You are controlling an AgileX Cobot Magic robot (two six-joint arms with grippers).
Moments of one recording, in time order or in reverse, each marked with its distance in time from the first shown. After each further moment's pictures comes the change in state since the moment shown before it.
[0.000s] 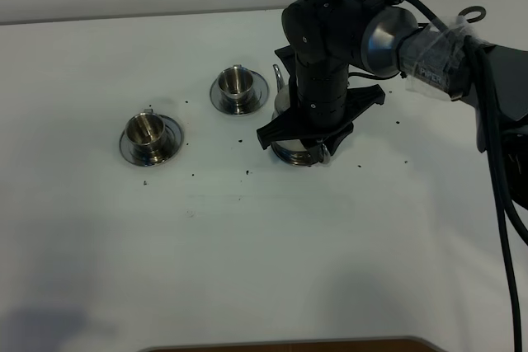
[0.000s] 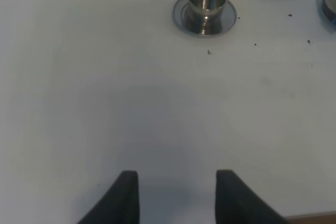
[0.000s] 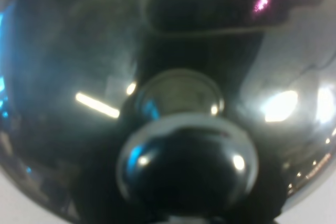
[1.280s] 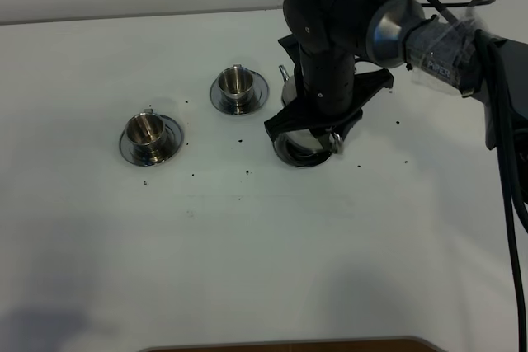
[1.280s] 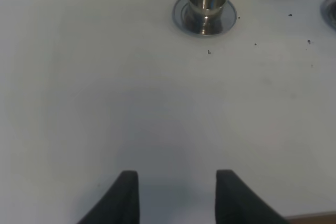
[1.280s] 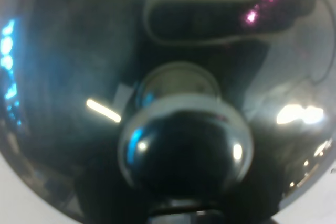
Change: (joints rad) left arm 0.000 0.000 0.000 0.000 0.000 0.000; right arm 0.000 -0.029 -0.034 -0.070 0.040 -0.024
